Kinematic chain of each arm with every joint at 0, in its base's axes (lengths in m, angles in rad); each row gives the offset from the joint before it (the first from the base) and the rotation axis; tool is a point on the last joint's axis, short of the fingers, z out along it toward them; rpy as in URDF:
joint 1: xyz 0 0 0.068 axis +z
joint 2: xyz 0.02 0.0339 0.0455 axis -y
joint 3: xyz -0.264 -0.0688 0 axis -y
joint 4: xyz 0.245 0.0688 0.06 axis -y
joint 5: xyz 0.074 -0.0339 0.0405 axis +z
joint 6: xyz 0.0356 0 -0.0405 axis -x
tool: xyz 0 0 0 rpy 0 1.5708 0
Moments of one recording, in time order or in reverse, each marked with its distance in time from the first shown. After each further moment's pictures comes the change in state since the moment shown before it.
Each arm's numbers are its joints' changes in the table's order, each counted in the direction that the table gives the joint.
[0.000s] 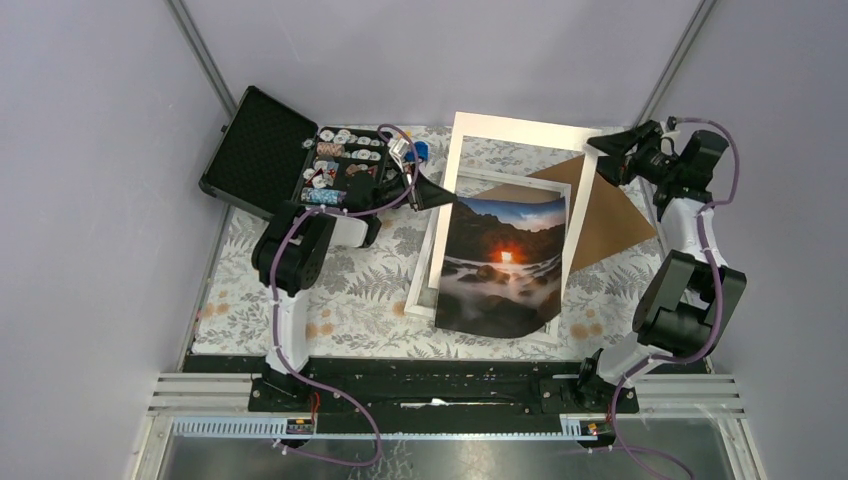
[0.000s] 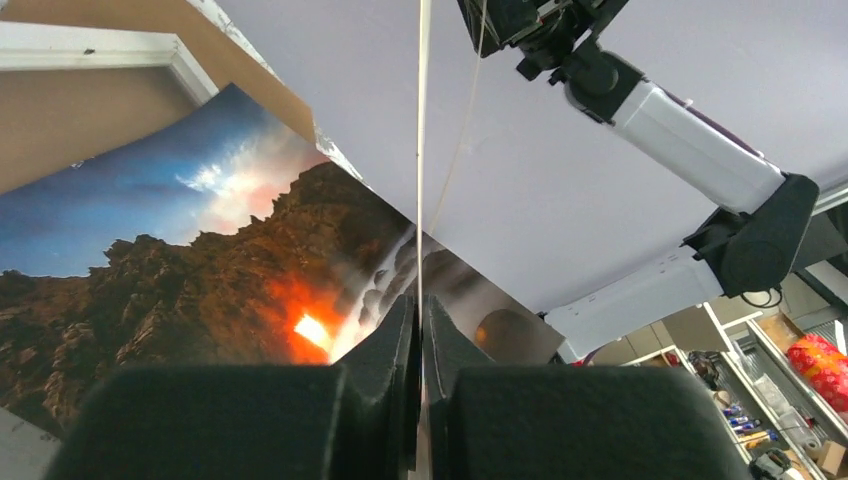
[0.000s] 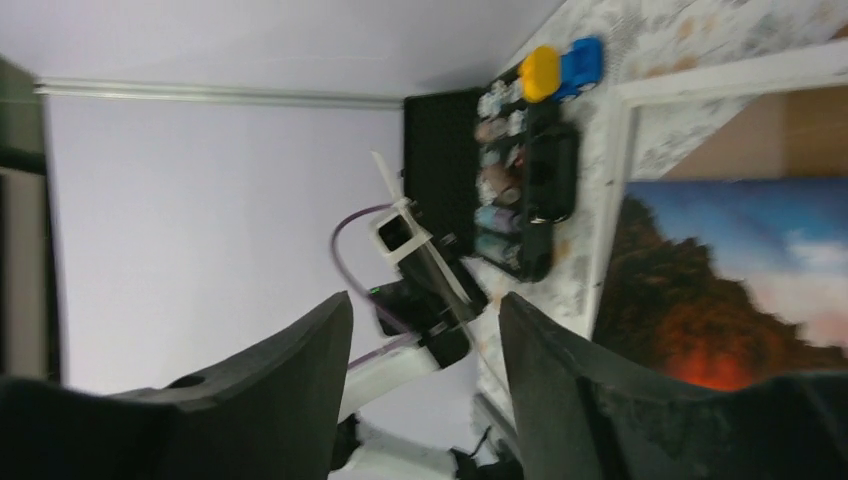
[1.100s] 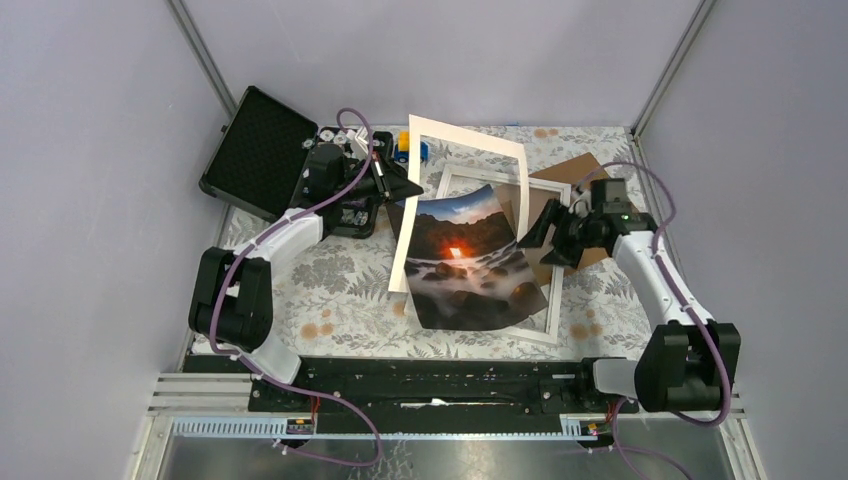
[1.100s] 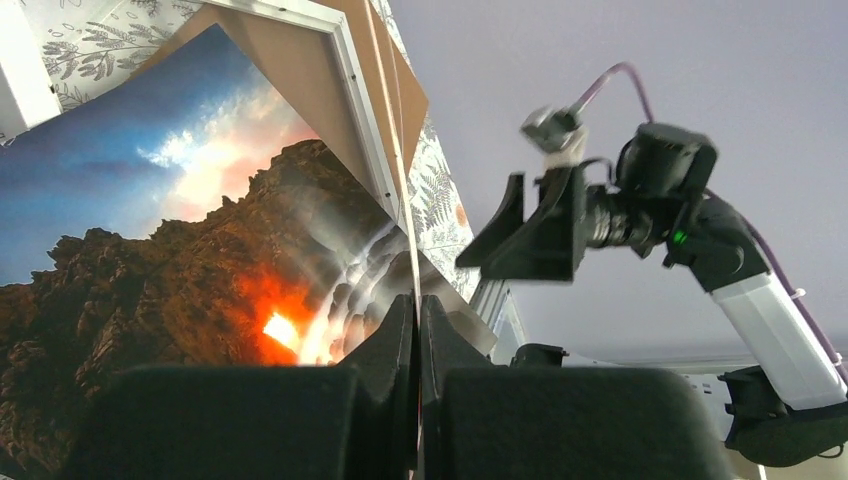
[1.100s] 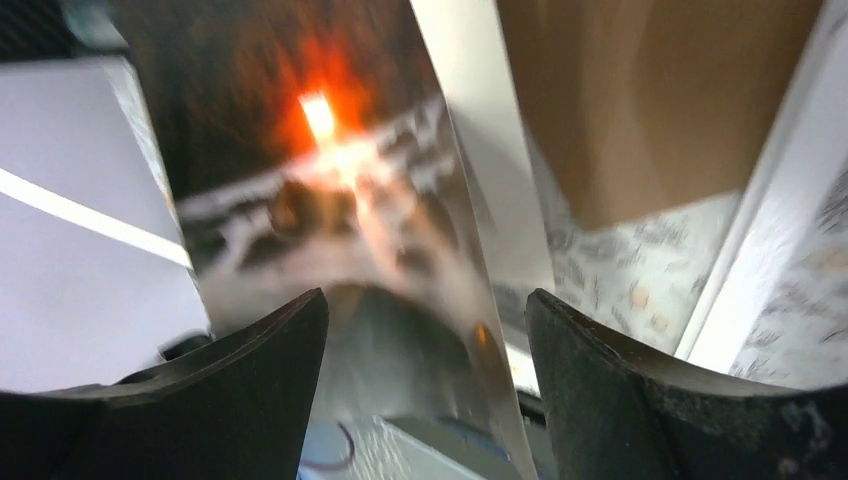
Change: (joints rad) left arm 0.117 0.505 -0.052 -1.004 0.115 -0.335; right arm 0.394 0.314 -0.144 -0.968 -0.595 0.753
